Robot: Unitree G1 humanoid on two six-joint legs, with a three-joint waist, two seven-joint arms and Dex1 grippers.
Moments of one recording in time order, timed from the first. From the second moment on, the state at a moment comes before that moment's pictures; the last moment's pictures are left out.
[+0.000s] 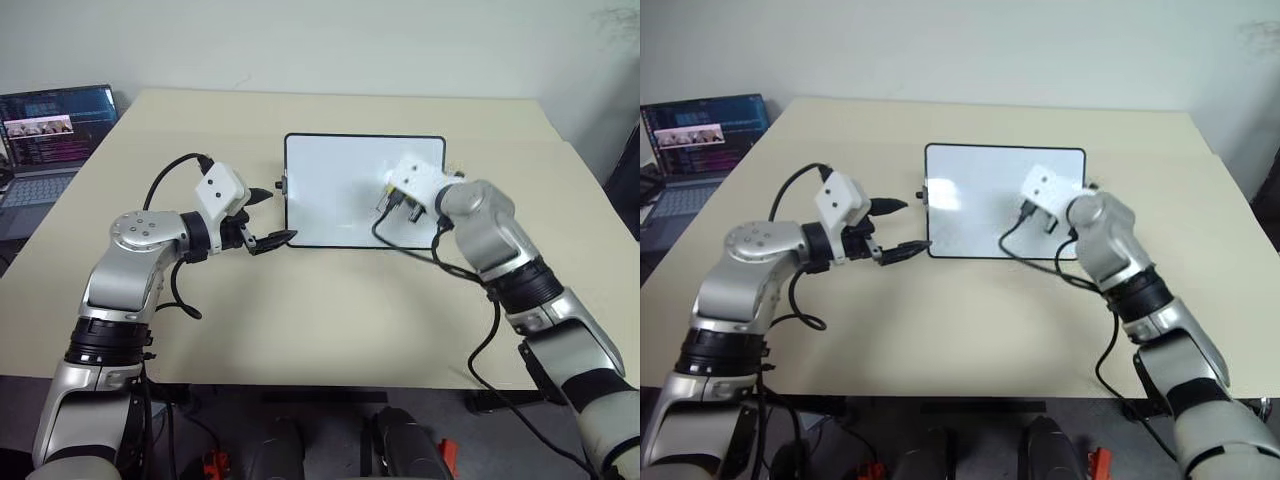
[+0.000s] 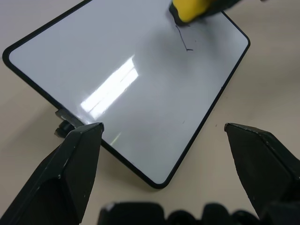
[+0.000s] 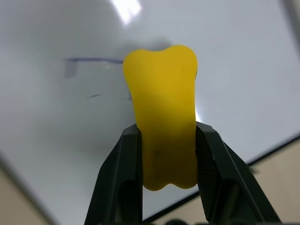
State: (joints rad) left arm -0.60 0.71 -0.01 0.05 -0.25 0.38 -0.95; right arm -1.00 -0.45 0.39 0.28 -0.39 0.75 0.55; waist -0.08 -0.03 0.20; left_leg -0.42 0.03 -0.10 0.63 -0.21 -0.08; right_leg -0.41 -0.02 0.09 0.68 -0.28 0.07
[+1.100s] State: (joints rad) left arm -0.60 0.71 -0.01 0.05 -0.25 0.37 -0.95; right arm -1.02 -0.42 0.40 0.35 -0.42 0.70 0.54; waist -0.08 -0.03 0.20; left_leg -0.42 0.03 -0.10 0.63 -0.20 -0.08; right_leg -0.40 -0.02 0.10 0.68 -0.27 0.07
